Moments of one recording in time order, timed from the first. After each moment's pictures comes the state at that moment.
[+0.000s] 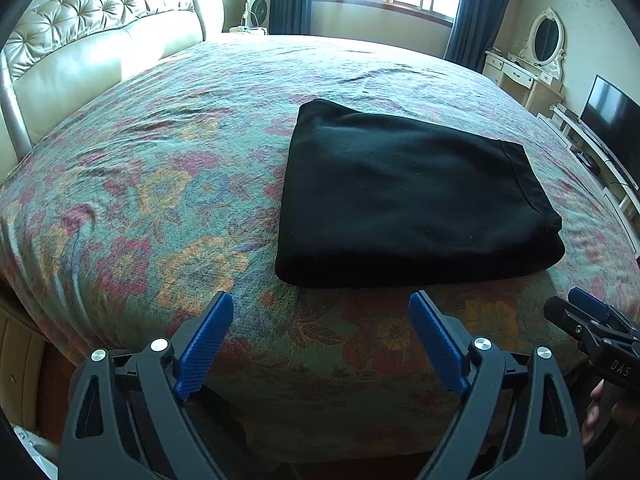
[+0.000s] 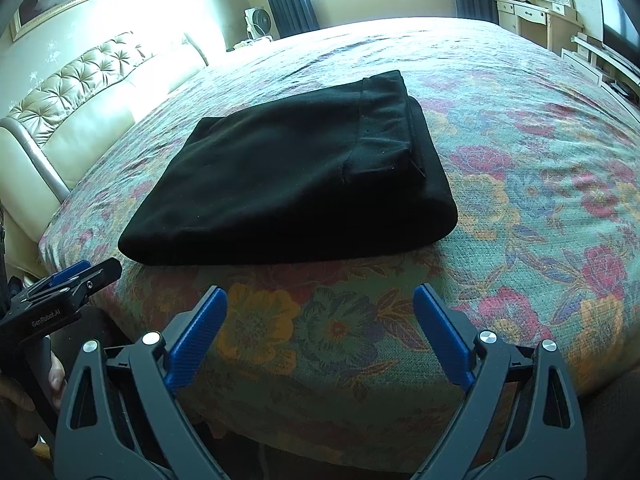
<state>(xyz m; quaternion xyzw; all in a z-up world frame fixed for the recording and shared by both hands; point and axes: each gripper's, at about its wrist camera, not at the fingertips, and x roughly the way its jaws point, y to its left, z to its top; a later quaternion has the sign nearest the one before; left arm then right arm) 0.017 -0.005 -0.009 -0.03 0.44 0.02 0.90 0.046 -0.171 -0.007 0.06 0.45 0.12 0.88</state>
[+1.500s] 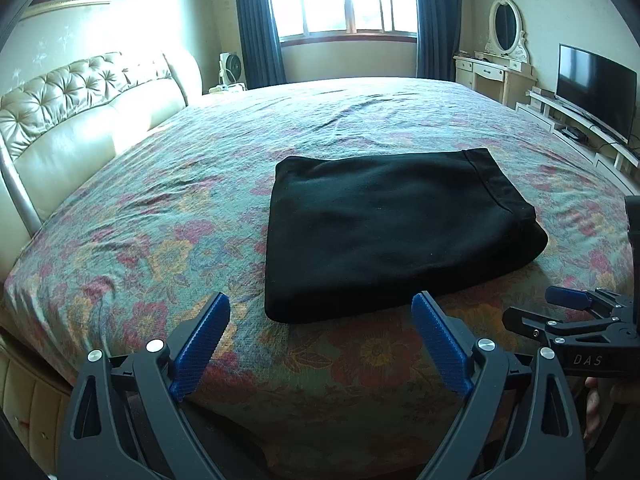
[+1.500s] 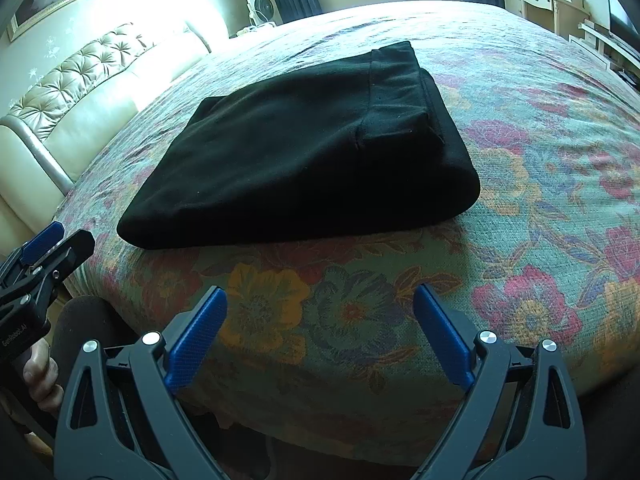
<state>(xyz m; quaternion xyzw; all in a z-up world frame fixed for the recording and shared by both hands) -0.005 -0.041 0.014 0.08 0.36 0.00 0.93 0.046 -0.163 -0.025 0.07 0.47 0.13 0.87</state>
